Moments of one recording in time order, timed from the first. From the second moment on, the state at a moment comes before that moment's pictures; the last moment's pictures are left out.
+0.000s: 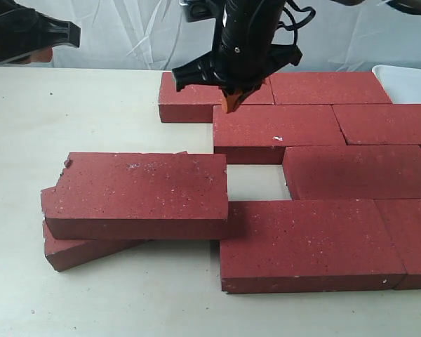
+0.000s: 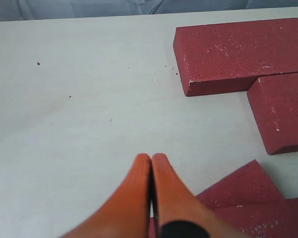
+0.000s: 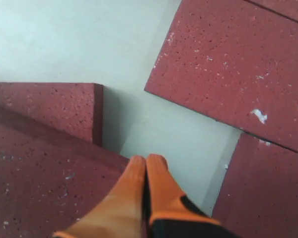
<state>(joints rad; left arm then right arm) -0.33 1.33 -1.11 0.13 0.63 -0.31 0.61 1.99 -1.82 -0.05 1.19 0.23</state>
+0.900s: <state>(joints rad) -0.33 1.45 -1.10 0.20 0.71 -0.25 0.61 1.84 -1.36 0.01 0.90 0.22</state>
